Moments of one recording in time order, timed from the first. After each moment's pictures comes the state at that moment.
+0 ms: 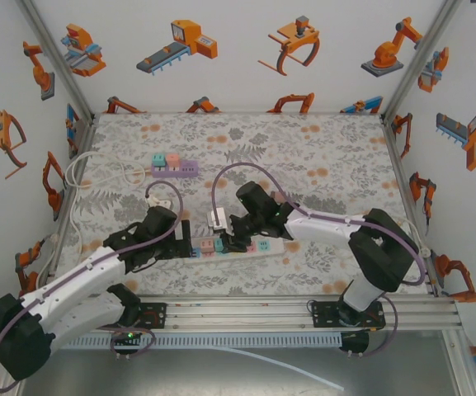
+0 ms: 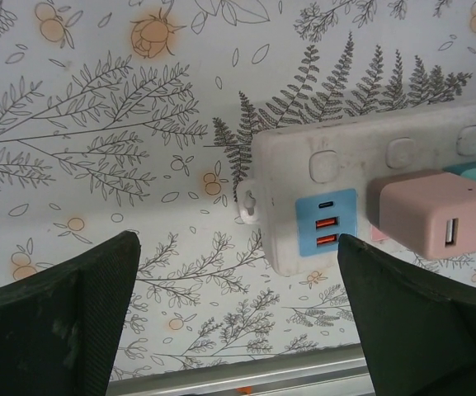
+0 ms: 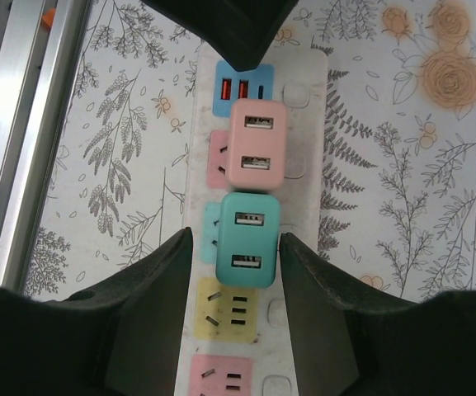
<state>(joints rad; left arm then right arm) -0.71 0.93 0.53 -0.58 -0.21 -0.62 0.89 1.62 0.92 -0.10 -0.69 -0.65</state>
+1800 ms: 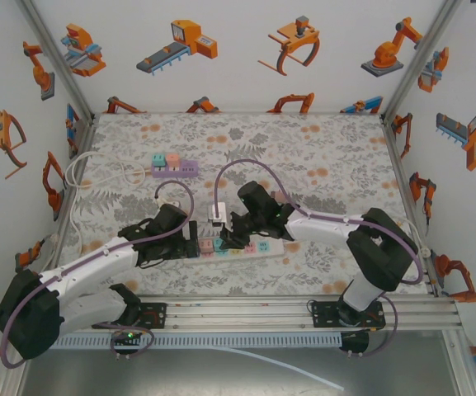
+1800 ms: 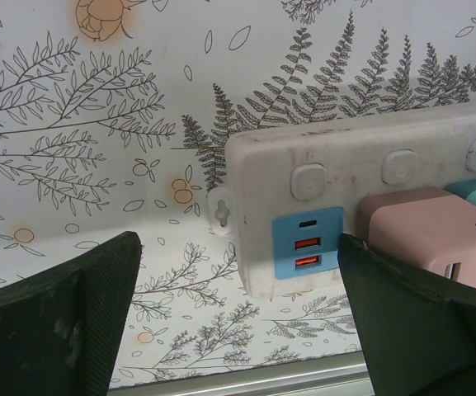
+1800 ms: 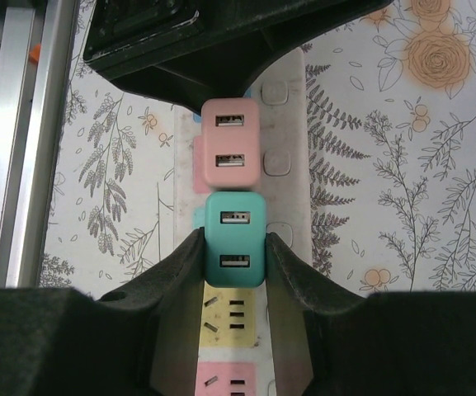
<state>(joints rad) -0.73 1.08 0.54 -0.53 -0.19 -0.67 0.88 1.62 0.89 -0.01 -0.67 -0.49</state>
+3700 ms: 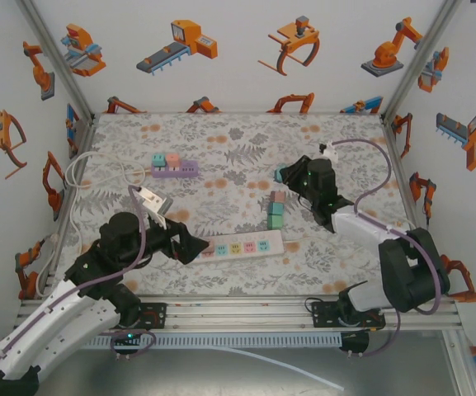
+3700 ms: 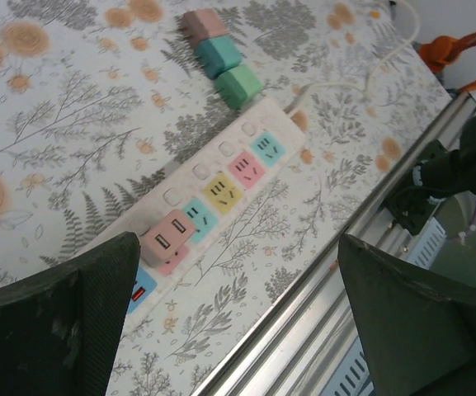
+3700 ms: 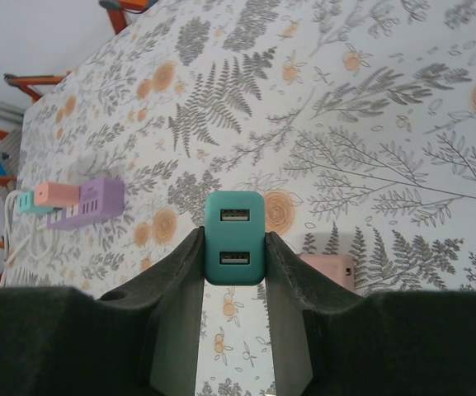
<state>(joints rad) -0.75 0.51 0.56 -0.36 0.21 -0.35 0.39 1.42 0.69 0.36 0.10 0.77</state>
